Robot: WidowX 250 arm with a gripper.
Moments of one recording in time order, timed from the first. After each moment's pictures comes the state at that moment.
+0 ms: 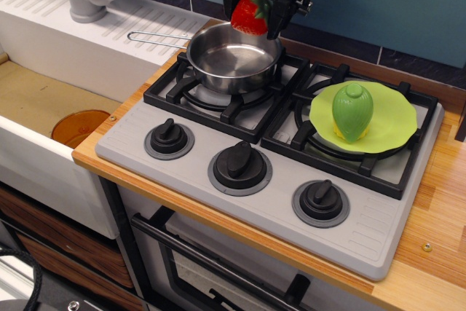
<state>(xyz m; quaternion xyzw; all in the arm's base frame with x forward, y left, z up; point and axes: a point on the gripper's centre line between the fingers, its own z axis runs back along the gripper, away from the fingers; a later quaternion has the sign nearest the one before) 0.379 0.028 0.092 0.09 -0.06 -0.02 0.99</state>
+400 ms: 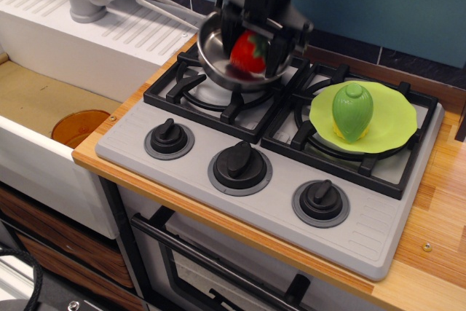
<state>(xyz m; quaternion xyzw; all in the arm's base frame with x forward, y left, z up) 0.362 0.021 0.058 0.08 -0.05 -0.01 1.00</state>
